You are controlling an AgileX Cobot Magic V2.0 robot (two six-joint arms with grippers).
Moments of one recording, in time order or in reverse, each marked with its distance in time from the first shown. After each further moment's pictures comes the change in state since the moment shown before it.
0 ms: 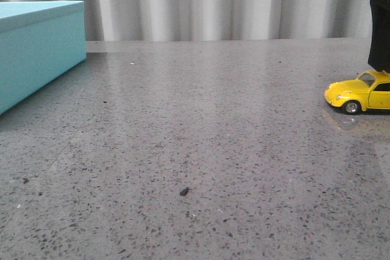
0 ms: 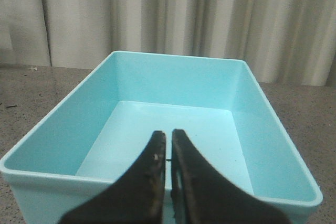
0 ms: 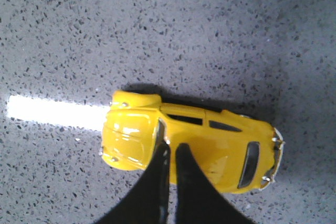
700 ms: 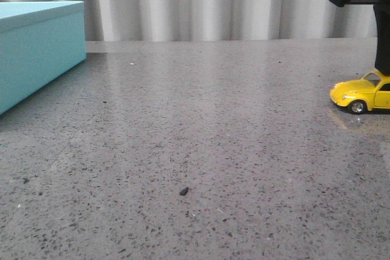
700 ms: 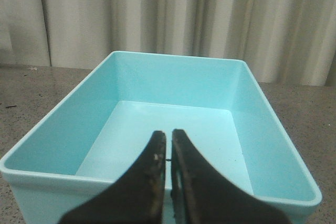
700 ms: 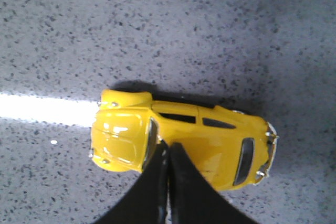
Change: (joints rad) left arm 0.000 0.000 0.000 0.000 0.000 0.000; right arm 0.000 0.028 -0.015 -0.082 0.031 0.055
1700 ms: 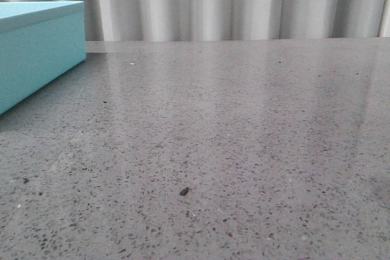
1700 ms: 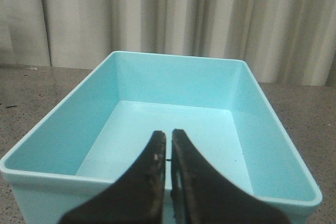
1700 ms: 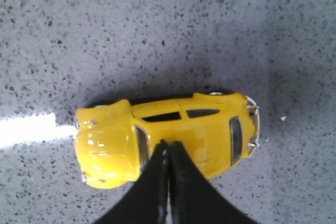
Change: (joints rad) left arm 0.000 0.000 0.000 0.000 0.000 0.000; right arm -0.217 0.005 0.000 -0.157 0.052 0.024
